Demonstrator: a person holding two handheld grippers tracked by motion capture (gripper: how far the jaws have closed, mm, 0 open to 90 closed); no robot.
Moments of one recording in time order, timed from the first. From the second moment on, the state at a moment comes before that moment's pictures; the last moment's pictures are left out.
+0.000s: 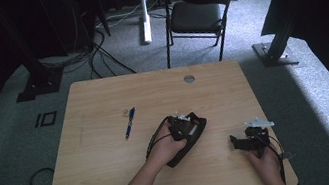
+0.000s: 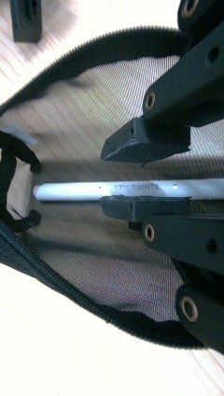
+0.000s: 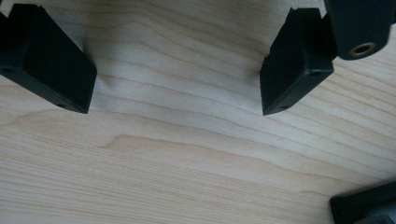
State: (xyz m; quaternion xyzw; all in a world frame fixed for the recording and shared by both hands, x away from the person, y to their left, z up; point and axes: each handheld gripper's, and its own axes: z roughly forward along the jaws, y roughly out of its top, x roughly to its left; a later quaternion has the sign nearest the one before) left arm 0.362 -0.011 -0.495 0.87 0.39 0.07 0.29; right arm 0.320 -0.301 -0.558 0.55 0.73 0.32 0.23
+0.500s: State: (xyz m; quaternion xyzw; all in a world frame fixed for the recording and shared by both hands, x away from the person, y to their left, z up) left arm 0.344 -0.007 -0.456 0.87 0.34 0.08 0.35; right arm 0.320 -0.301 -0.558 0.55 0.73 0.32 0.24
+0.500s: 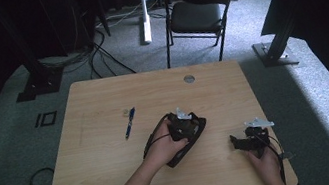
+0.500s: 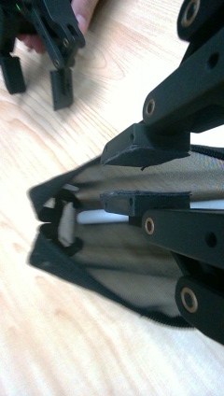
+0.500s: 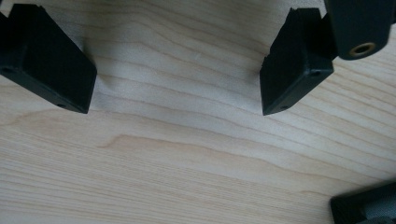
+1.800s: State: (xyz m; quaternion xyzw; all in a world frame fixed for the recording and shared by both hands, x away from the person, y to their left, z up) left arm 0.369 0.118 -0.441 0.79 0.43 0.18 0.41; right arm 0.320 -0.301 -0.558 0.55 0.73 0.32 0.24
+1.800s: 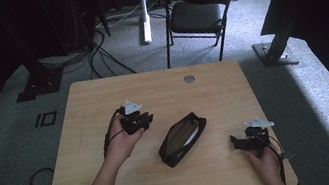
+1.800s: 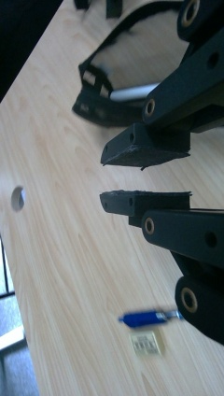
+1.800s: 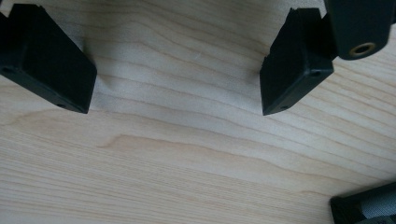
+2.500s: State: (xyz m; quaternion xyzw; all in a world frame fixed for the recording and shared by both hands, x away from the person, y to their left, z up) left arm 0.395 0.185 -0.489 0.75 0.50 0.20 0.39; right arm 0.320 -0.301 -0.558 0.55 0.73 0.32 0.24
